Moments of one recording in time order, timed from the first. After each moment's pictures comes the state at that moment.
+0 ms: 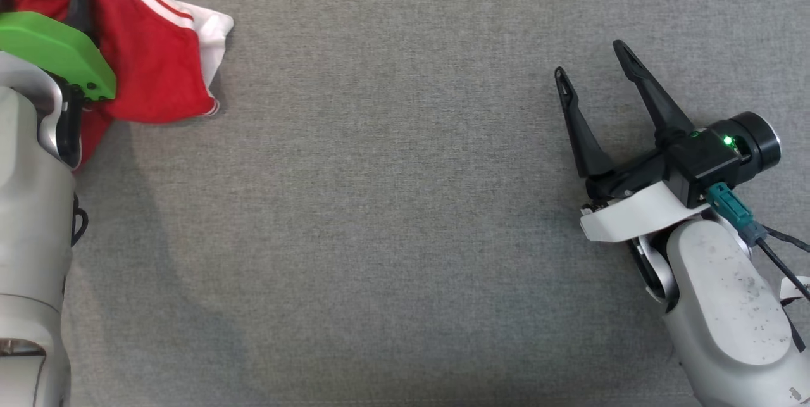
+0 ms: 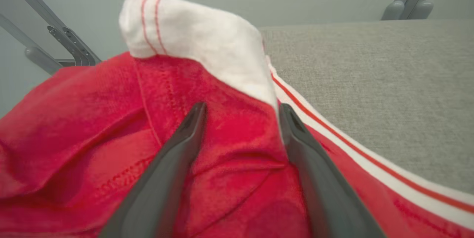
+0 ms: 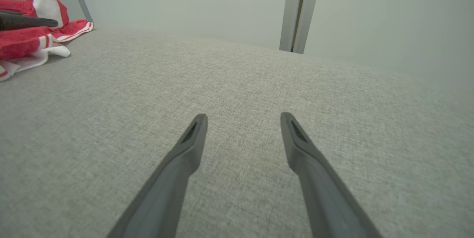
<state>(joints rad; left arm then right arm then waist) -1.08 0.31 -0.21 1.07 -0.37 -0.10 -0.21 -0.42 -0.19 0.20 0.13 0.03 0.13 -0.26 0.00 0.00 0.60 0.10</state>
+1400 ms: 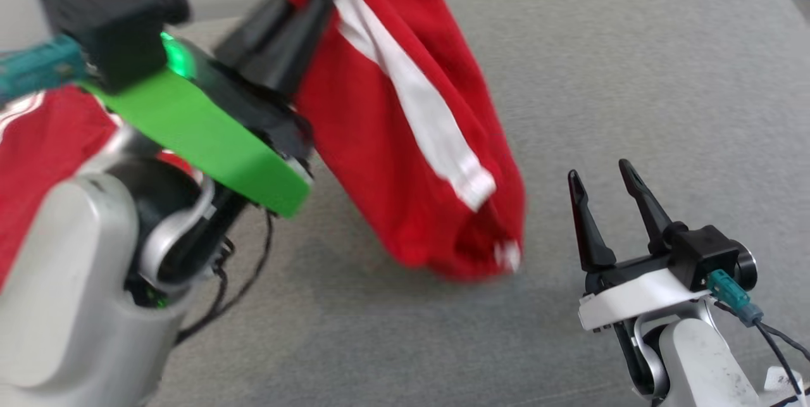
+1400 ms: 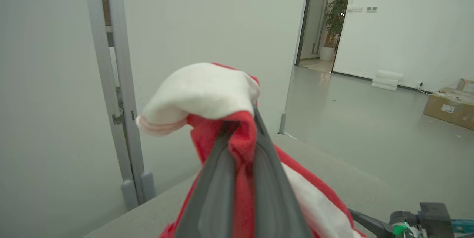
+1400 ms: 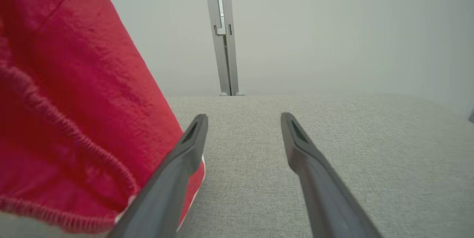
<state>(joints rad) -0.70 0.33 -0.41 -0.31 -0.77 -0.06 0.36 -0.15 -0.05 0.10 0.13 0.11 0.13 -0.26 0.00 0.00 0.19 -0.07</state>
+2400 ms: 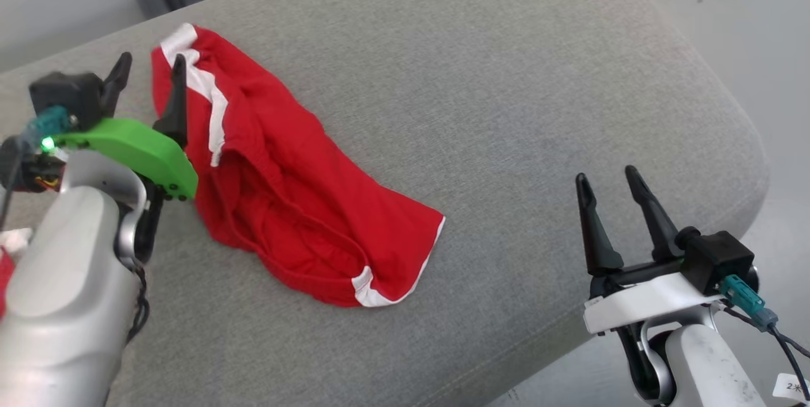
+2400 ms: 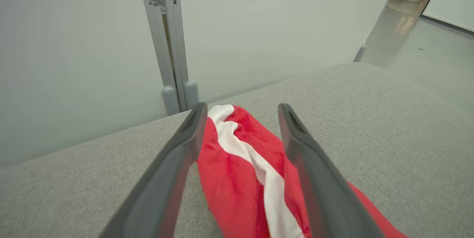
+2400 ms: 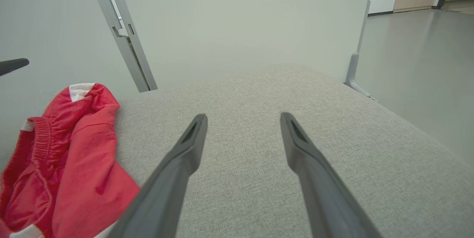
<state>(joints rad) -0.72 0.36 -0.40 0.59 -0.58 -0.03 -0.09 -0.13 -0.05 0.09 0.12 0.20 0.13 -0.26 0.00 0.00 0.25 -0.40</state>
